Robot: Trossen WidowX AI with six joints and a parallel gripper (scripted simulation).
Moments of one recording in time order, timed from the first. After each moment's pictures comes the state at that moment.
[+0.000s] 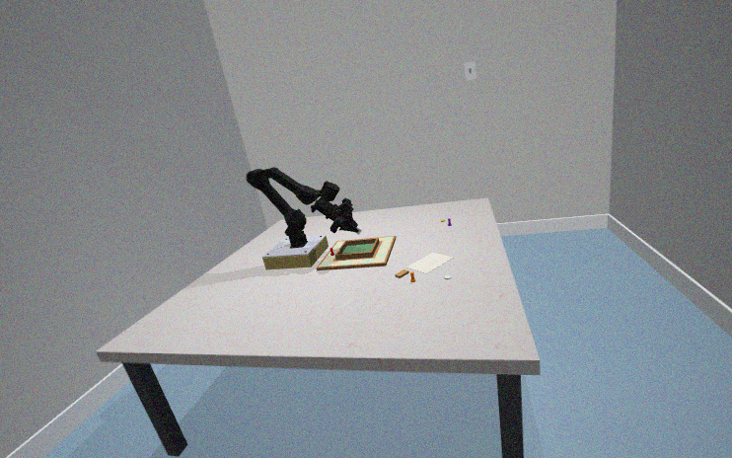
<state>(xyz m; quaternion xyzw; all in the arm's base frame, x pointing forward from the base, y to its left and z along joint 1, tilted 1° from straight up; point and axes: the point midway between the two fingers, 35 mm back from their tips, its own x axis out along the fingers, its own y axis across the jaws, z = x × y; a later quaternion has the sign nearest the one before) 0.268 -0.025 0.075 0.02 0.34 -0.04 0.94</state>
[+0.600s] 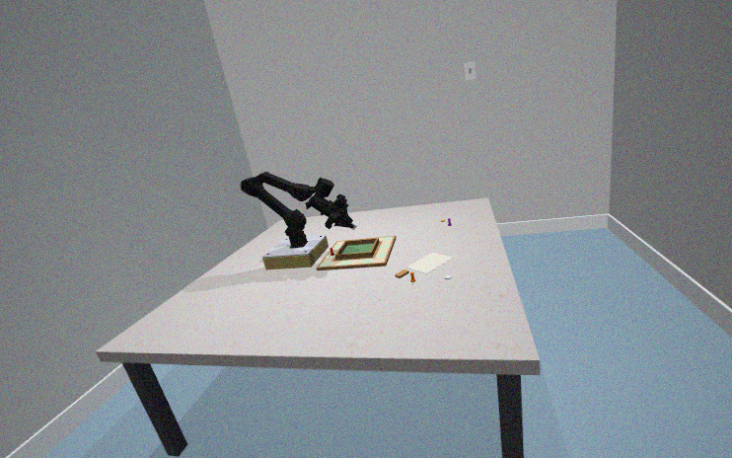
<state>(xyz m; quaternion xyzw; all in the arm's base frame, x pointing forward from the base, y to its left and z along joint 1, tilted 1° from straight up) 0.249 -0.021 0.094 0.02 0.34 -0.04 0.94</state>
